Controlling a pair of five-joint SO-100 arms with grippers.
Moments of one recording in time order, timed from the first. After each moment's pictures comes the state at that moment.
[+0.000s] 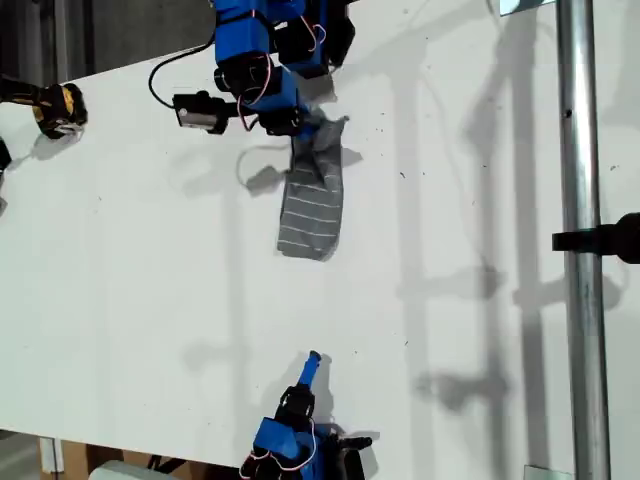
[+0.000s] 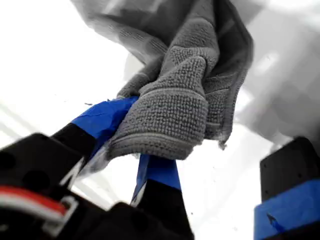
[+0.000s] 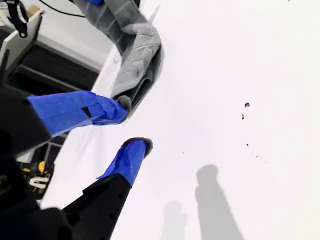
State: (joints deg) arm 0 -1.9 198.9 173.8 66.2 -66.4; arm 1 -1.7 124.4 118.9 88.7 85.5
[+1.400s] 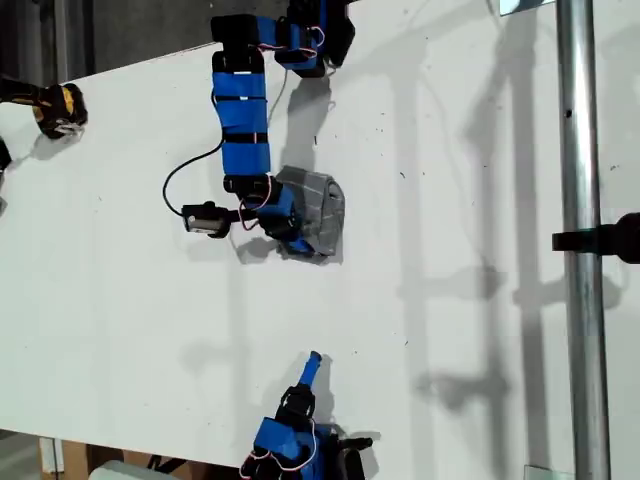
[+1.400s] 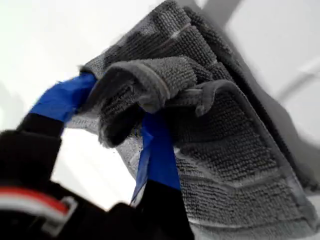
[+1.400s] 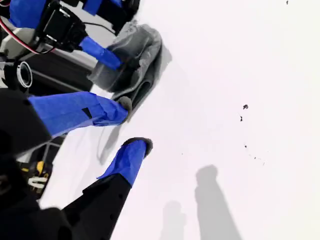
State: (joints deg) arm 0 -1.8 198.9 173.8 66.2 -67.0; arm 1 6.9 72.3 85.6 57.8 68.9
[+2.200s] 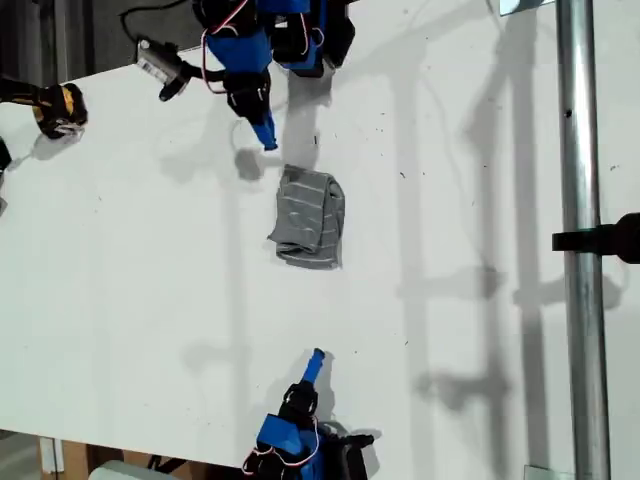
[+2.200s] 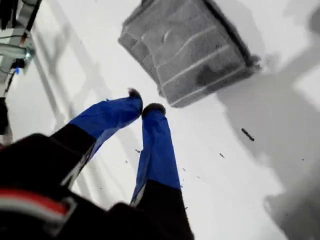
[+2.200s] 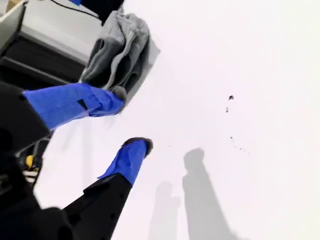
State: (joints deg) arm 0 -1.8 199.0 177.3 65.8 -68.3; arm 1 7.2 165.2 137.5 75.6 77.0
